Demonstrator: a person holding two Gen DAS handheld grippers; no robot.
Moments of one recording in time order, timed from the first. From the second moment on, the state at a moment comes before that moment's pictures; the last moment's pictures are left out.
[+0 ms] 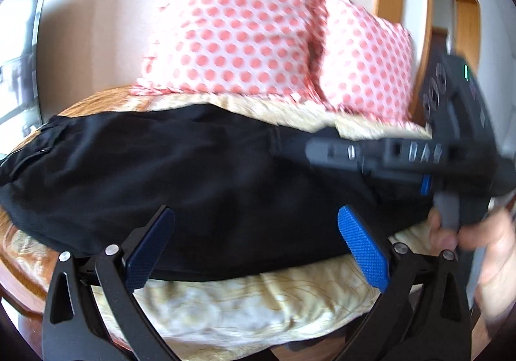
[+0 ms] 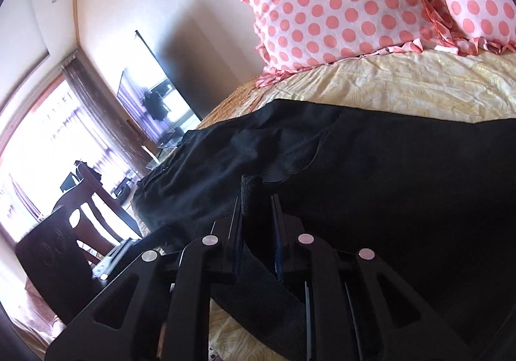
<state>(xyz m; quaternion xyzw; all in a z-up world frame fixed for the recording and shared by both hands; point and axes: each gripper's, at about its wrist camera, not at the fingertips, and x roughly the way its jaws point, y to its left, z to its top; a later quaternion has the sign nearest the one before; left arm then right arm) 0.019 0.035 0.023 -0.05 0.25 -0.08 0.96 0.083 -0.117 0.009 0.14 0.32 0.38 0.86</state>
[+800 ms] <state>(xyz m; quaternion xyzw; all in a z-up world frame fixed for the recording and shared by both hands) 0.013 0.075 0.027 -0.08 0.23 -0.03 0.97 0.021 -0.218 0.019 0.04 0.23 0.11 0.97</state>
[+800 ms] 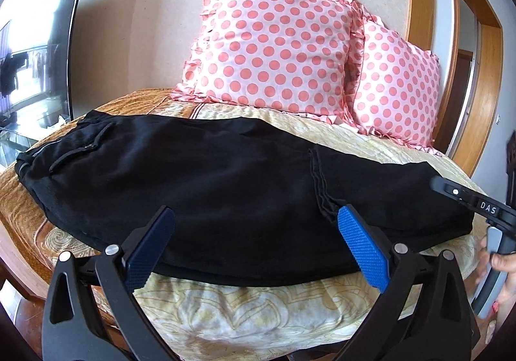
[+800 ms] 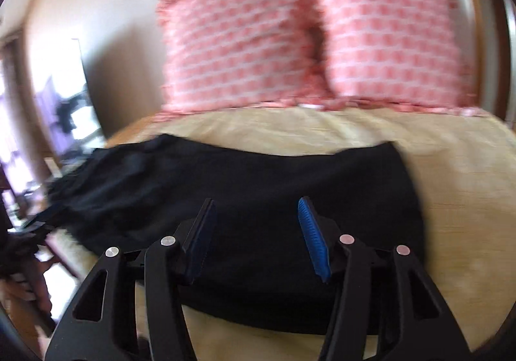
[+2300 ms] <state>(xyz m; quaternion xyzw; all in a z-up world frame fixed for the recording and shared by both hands) 0.027 0.371 0.007 -0.56 0.26 0.02 0.79 0.024 -0.063 0.000 -0.12 0.24 0.27 0.93</state>
